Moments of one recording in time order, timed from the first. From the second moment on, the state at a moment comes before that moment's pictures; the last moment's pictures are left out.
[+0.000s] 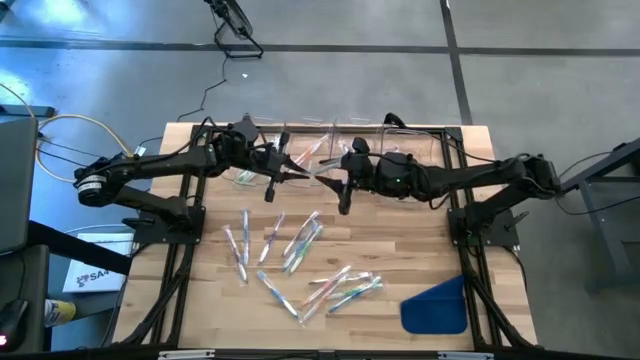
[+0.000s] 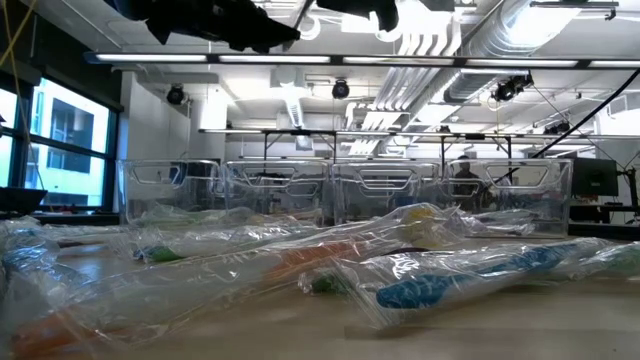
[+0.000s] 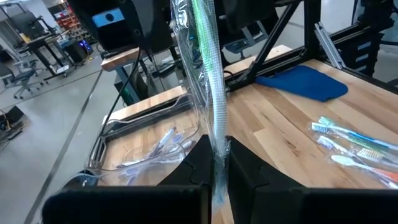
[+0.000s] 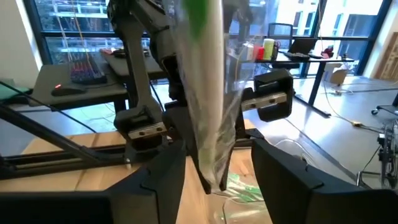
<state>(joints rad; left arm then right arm) 0.36 1.20 0.89 0.12 0.49 0.46 0.00 1.43 1.08 0.31 0.23 0.00</state>
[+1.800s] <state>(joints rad) 0.71 1.20 0.89 -0.19 0.35 0.46 0.07 1.36 1.08 0.10 0.37 0.02</state>
